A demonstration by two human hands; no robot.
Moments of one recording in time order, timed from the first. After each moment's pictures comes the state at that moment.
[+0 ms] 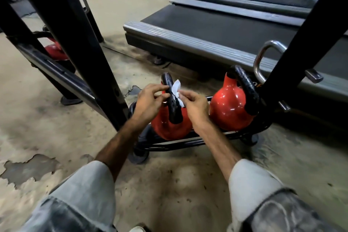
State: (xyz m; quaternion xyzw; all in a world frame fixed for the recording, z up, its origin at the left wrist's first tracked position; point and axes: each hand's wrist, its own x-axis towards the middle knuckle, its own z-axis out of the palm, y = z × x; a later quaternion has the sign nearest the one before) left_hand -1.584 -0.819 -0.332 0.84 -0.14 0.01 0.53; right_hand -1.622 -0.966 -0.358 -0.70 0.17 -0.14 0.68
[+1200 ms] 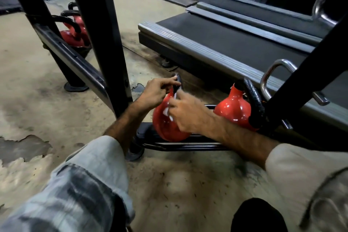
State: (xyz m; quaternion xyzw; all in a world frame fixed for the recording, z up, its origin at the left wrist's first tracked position) left_hand -1.559 -0.816 -0.329 0.81 -0.17 -0.04 0.56; right_hand -1.632 -0.966 -0.318 -0.89 -0.42 -0.17 -0.08
